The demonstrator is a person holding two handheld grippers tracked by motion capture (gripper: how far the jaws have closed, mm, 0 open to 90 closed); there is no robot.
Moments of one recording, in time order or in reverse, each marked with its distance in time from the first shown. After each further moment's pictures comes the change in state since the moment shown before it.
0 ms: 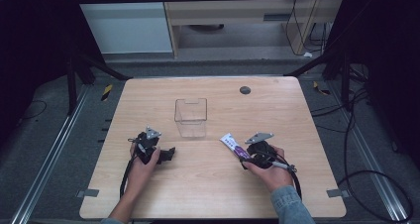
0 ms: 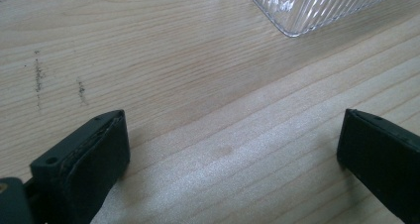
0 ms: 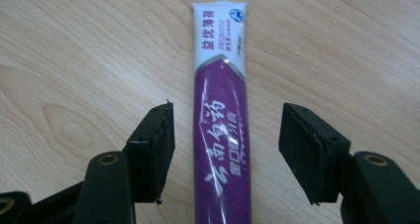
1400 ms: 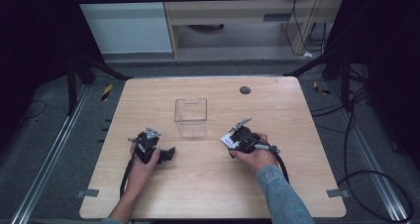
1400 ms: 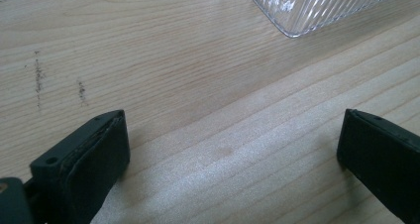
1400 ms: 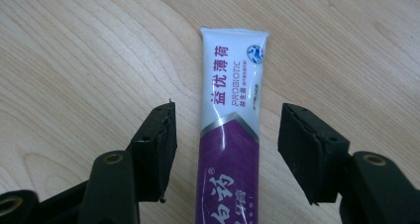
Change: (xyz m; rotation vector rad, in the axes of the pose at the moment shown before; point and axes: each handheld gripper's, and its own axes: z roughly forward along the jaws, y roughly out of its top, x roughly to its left) left arm 0.000 0.000 0.000 -0.001 0.000 -0.002; right arm 0.005 0.049 0.035 0.140 0.016 -0.067
